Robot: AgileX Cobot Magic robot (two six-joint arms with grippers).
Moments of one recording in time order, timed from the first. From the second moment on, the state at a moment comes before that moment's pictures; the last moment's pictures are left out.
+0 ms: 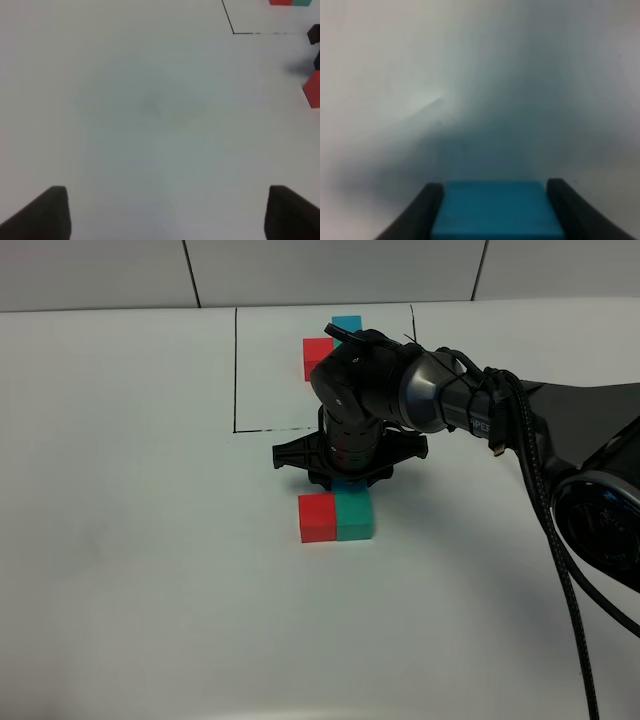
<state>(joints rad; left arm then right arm) -0.03 0.00 -0.51 -0.04 1.08 -0.04 0.69 2.30 -1.72 -0.17 0.86 0.74</state>
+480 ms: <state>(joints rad) -0.03 0.00 -0.51 -0.04 1.08 -0.04 0.69 2.28 -1.72 -0.24 0.83 0.67</state>
